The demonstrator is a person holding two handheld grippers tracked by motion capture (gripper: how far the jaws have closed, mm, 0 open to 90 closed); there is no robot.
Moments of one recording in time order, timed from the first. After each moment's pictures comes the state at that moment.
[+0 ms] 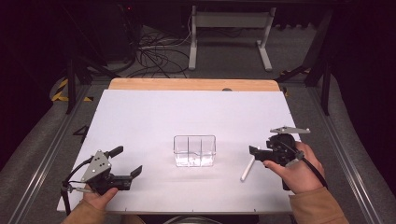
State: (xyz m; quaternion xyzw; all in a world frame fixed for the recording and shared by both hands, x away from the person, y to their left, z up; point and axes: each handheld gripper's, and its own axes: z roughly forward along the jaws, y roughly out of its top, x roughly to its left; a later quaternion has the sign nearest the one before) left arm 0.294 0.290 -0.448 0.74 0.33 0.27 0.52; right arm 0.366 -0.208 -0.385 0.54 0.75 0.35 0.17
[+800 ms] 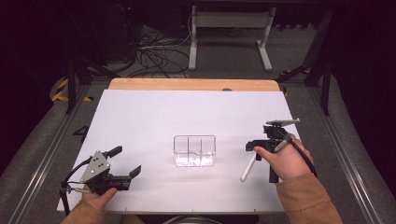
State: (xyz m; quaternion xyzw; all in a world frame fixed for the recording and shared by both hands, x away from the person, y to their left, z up) left arm 0.292 0.292 -0.447 0.74 0.33 0.27 0.52; right arm 0.400 -0.191 -0.393 0.70 0.67 0.24 0.07
